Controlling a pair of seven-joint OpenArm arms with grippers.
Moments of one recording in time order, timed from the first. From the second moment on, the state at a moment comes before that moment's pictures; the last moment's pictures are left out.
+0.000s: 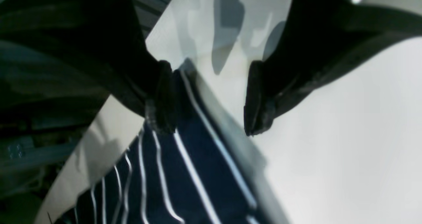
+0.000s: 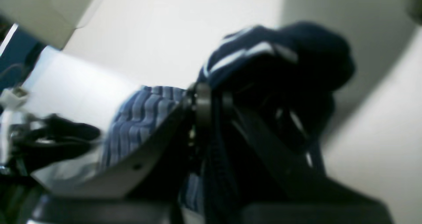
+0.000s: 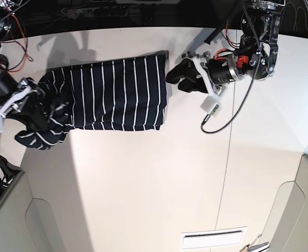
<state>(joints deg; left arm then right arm) 12.8 -13.6 1.4 95.9 -47.4 -31.3 55.4 -12.1 13.8 30.3 110.2 55.0 32.6 -60.4</state>
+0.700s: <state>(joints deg) 12.8 -11.9 3.7 95.9 -43.9 -31.3 54.5 -12.1 0.7 1.8 112.3 37.1 32.6 -54.1</state>
